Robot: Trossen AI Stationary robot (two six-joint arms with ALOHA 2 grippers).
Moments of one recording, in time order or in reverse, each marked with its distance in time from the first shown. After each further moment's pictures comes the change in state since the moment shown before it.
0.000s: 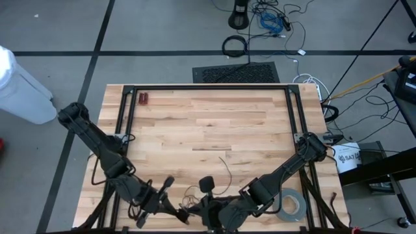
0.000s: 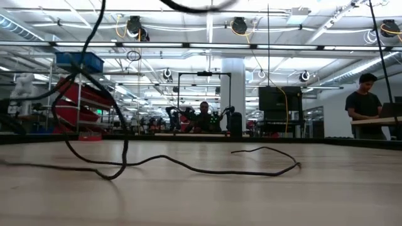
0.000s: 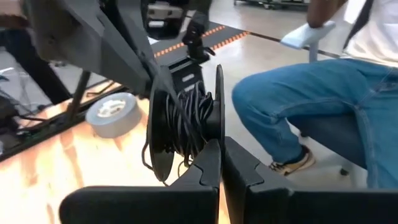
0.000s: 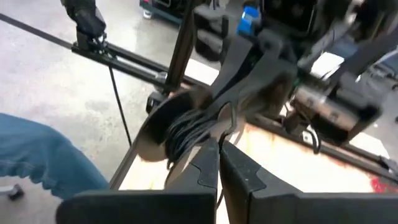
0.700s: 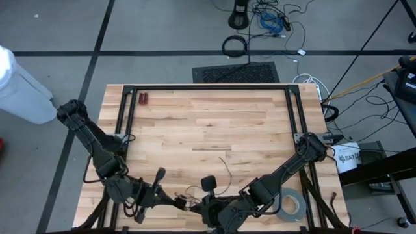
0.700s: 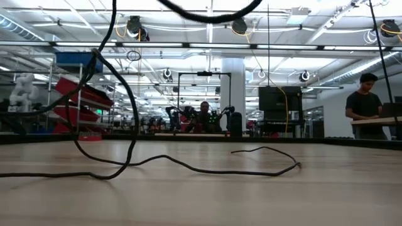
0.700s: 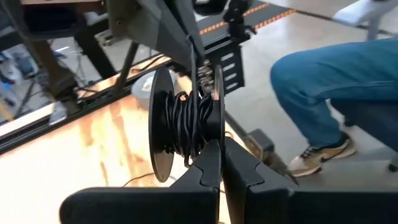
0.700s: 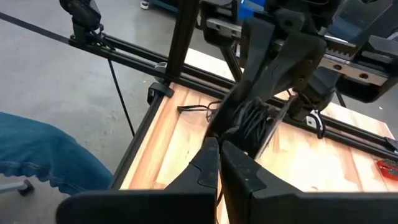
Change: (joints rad) left arm -0.063 -0.062 0.000 -0.146 -0.244 -0.052; right arm 0.003 0.000 0.004 -0.056 0.006 0.070
